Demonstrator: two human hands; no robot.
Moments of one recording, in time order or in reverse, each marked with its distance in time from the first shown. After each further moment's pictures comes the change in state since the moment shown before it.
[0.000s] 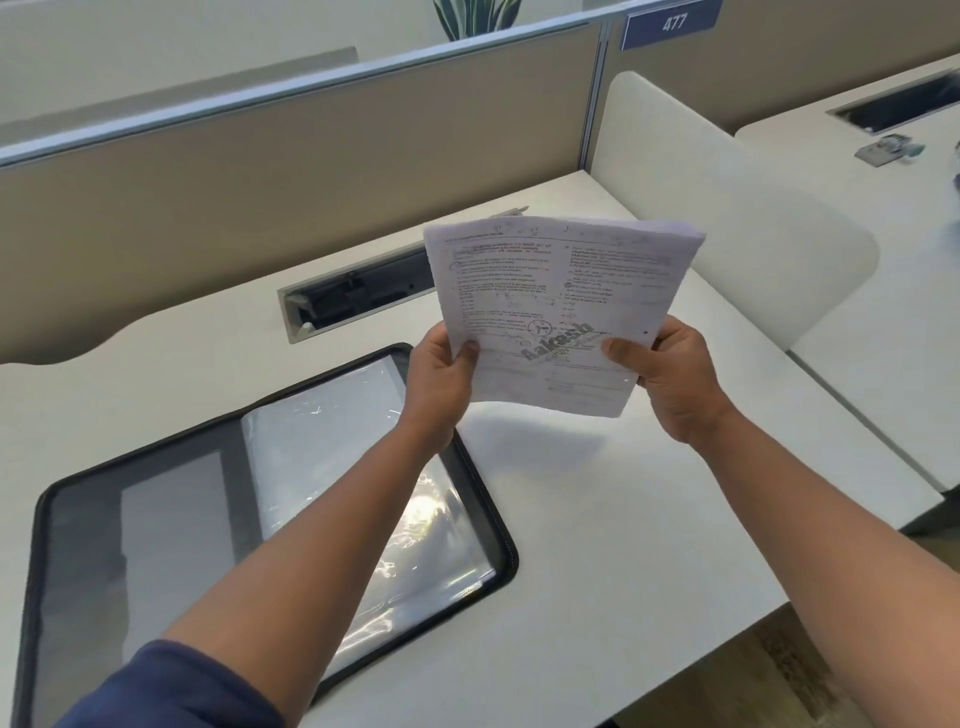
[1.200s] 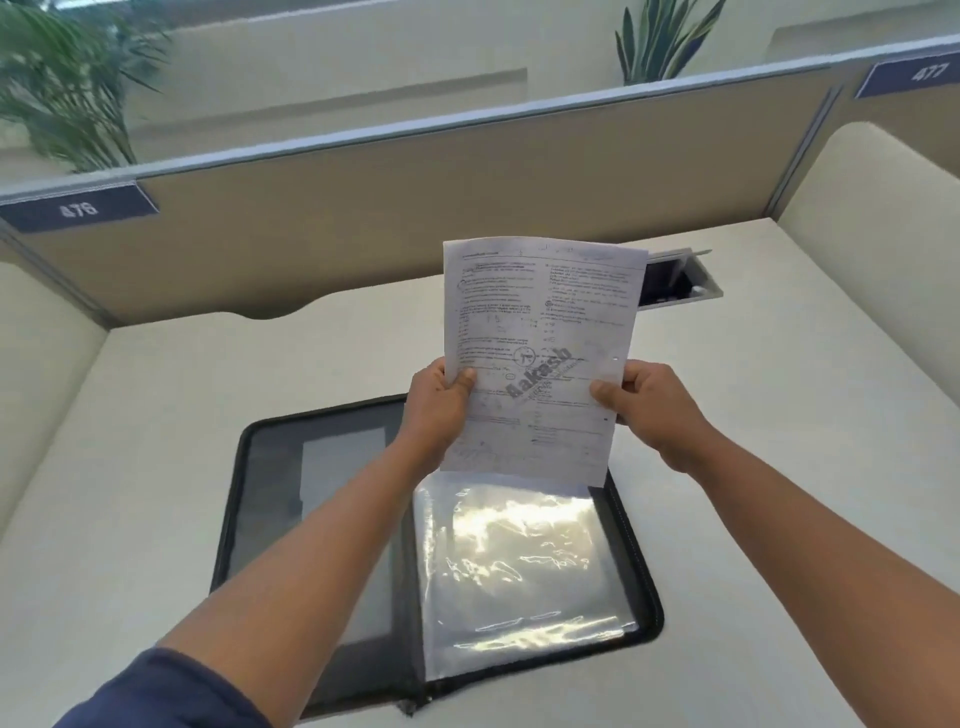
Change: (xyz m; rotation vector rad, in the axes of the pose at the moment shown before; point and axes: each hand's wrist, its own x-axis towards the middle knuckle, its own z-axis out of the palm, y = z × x) left_hand -0.021 0.011 -0.193 0.105 0.297 -0.131; right_hand 0.031 0.034 0.192 -0.363 -0.358 0.203
